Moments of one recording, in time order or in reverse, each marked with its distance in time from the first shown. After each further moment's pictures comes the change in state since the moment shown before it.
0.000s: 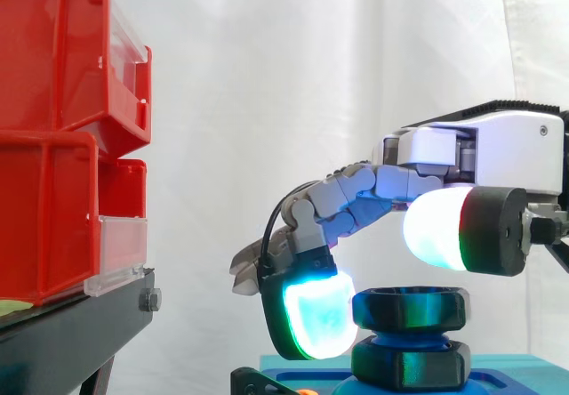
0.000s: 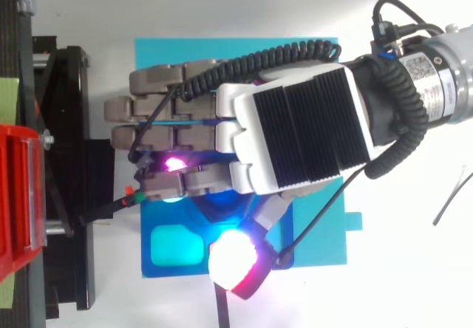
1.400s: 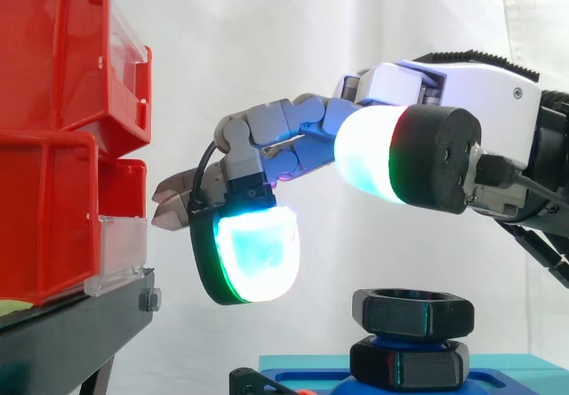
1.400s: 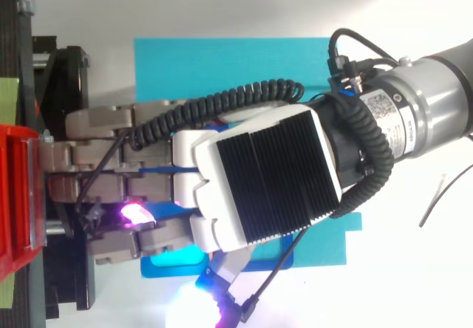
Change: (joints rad) arm 0.044 -0.061 0.058 0.172 0.003 0.016
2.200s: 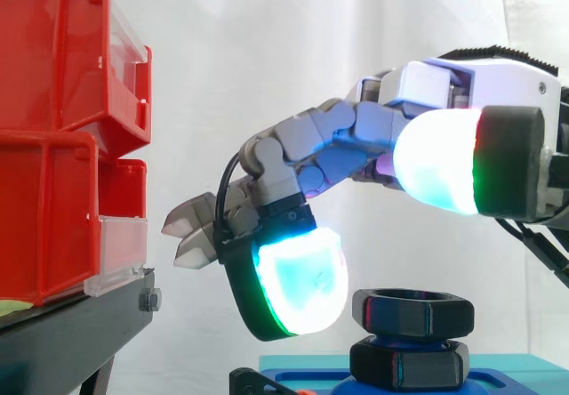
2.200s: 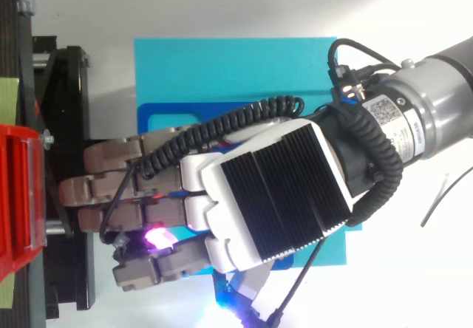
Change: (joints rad) arm -0.011 0.002 0.024 -0.070 -0.100 0.061
